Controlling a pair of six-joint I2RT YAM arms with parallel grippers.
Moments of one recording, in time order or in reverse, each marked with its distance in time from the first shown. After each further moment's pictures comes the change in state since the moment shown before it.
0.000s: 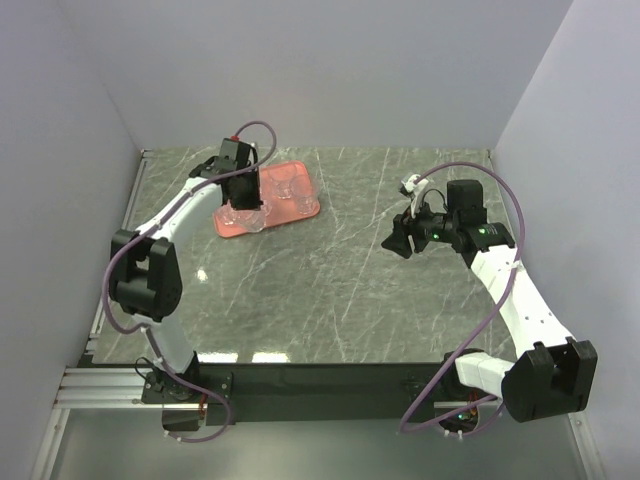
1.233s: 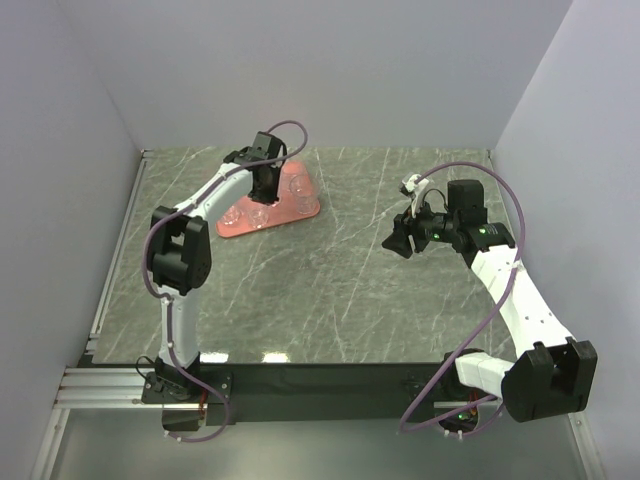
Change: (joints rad) left arm -0.094 0.299 0.315 -0.127 -0.188 0.134; right arm -0.005 0.000 0.000 0.000 -0.003 0.000
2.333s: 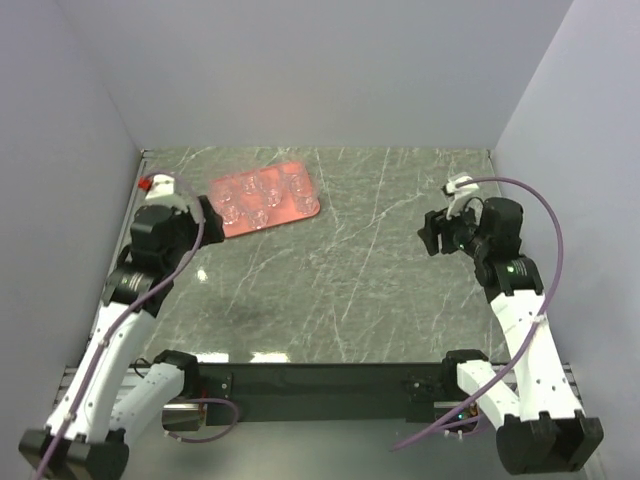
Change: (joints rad) left arm 0.145 -1.226 -0.872 0.282 0.010 -0.116; right arm -0.107 -0.263 -0.078 0.033 0.296 0.110
